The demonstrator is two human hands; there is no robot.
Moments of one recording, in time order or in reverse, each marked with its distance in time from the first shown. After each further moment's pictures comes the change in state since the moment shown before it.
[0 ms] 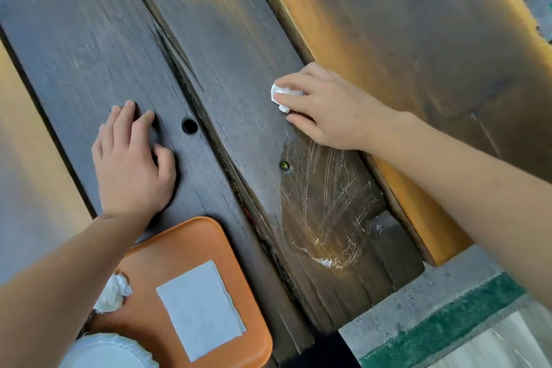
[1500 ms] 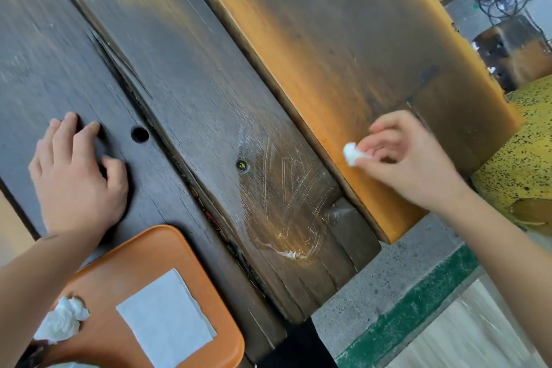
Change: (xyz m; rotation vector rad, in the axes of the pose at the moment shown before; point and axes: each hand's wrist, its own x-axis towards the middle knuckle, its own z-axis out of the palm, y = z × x) left_hand 0.001 -0.016 0.017 -0.149 -0.039 -0.007; right_hand -0.175 -0.023 -0.033 0.806 0.269 0.915
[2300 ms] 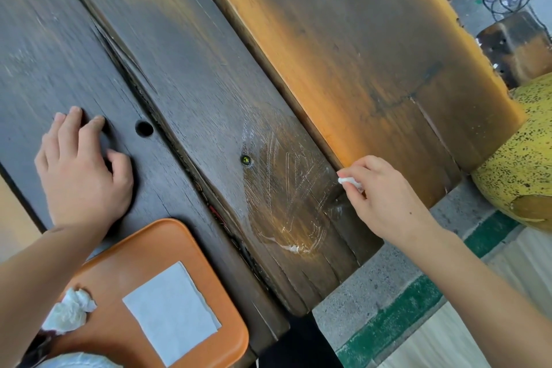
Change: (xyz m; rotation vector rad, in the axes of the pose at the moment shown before) left_hand 0.000 0.012 -0.010 0.031 -0.004 0.011; right_hand -0.033 0.012 0.052 -0.651 0.000 -0.152
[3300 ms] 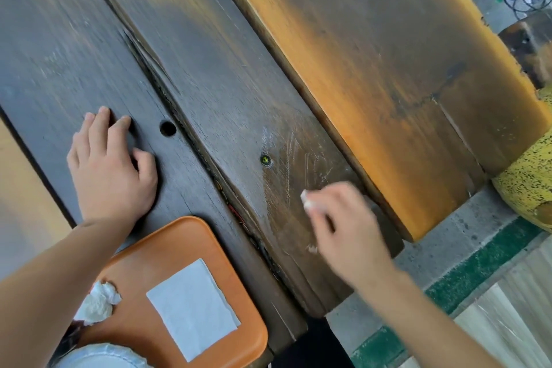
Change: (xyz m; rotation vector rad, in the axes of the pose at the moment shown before) left_hand -0.003 0.007 -0.005 0.081 0.048 -0.014; right_hand -0.025 -0.078 0.045 0.290 0.164 -0.113
